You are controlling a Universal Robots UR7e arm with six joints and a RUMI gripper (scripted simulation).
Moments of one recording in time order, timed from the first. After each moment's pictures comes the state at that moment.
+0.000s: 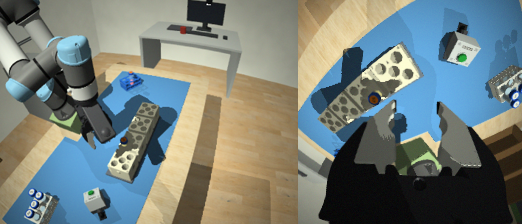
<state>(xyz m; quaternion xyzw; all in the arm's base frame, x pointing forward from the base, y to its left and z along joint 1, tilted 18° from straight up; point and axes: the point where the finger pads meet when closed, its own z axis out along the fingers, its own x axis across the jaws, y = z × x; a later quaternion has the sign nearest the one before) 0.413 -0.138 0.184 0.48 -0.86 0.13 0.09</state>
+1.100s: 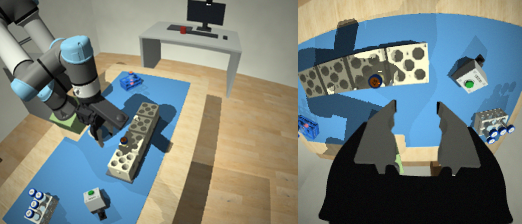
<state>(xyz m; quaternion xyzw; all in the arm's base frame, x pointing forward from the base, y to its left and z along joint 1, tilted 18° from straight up) 0.418 -0.115 0.169 0.67 -0.72 0.12 0.11</state>
